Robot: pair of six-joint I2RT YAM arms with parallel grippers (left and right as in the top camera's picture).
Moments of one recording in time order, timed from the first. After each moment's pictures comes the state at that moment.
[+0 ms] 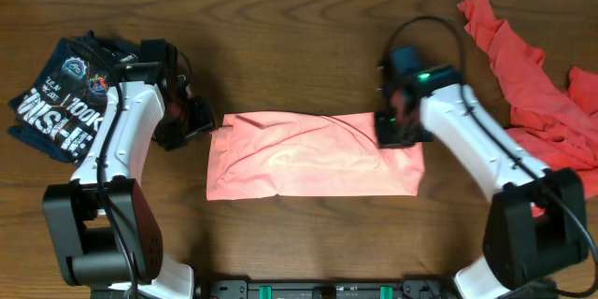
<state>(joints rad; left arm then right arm) 0.06 1.71 1.25 -1.06 0.15 -0.33 0.40 1.75 1.28 -1.04 -0.03 0.31</state>
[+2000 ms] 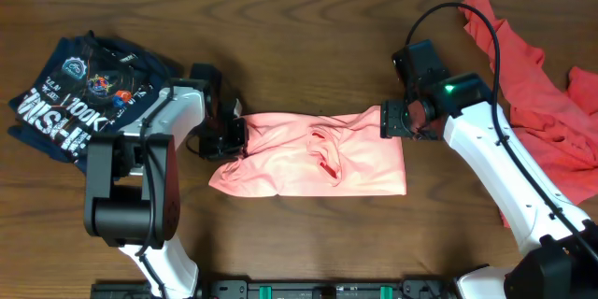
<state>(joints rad) -0.08 1.91 1.13 -0.89 0.36 -0.19 0.35 1.56 1.27 -1.05 0.09 0.40</state>
